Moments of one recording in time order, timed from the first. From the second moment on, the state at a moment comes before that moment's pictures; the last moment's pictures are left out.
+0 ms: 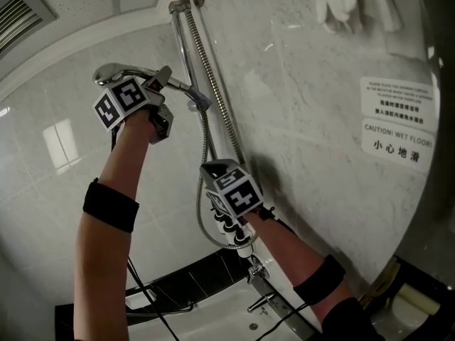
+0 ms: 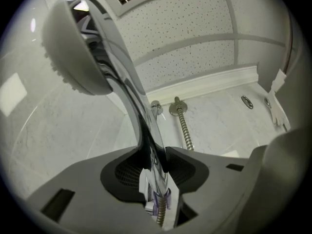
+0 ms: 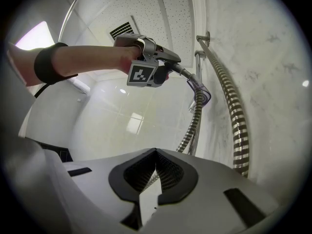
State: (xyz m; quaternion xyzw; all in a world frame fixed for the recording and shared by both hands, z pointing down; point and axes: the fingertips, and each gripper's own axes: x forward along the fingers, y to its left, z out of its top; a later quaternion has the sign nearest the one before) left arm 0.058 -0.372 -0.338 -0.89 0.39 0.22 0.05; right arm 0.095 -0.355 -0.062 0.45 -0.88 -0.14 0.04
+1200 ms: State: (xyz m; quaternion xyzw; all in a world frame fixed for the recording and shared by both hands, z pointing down) left arm -0.101 -0.345 -0.229 -0.86 0.50 0.09 0.07; right arm 0.028 -0.349 0.002 0.41 -0.91 -0.08 0.03
